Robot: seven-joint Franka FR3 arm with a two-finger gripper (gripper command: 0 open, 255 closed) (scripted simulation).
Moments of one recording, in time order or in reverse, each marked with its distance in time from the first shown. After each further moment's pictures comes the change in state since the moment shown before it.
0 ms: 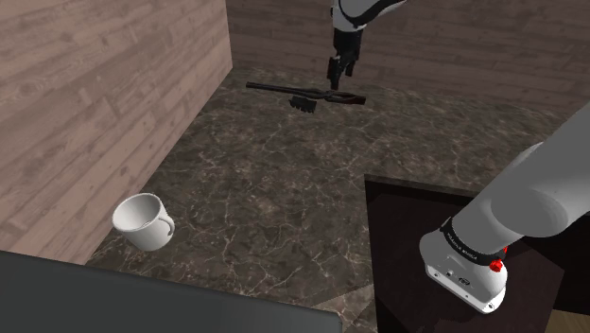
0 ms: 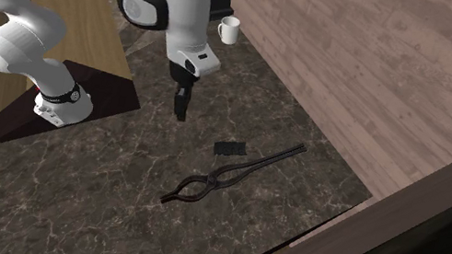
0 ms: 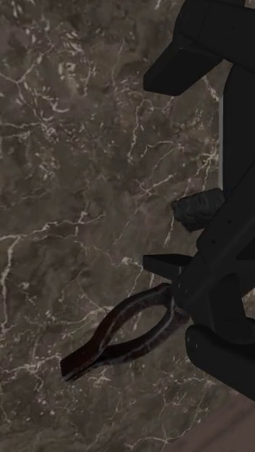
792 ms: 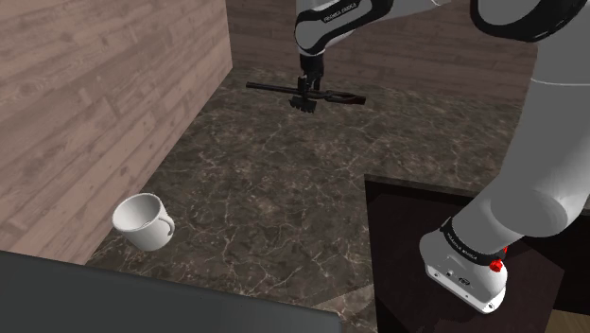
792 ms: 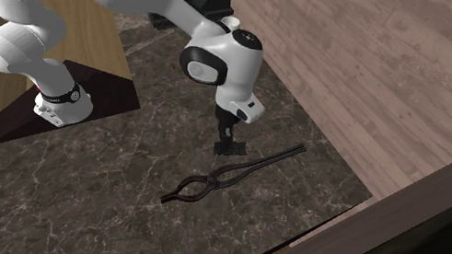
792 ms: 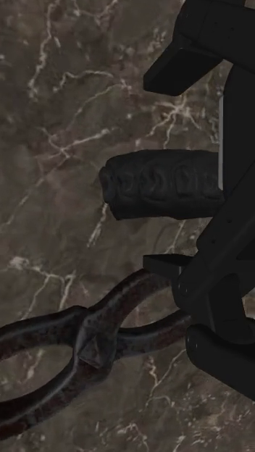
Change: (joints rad) arm 0.000 0.468 0.005 0.366 -0.004 0.078 -0.074
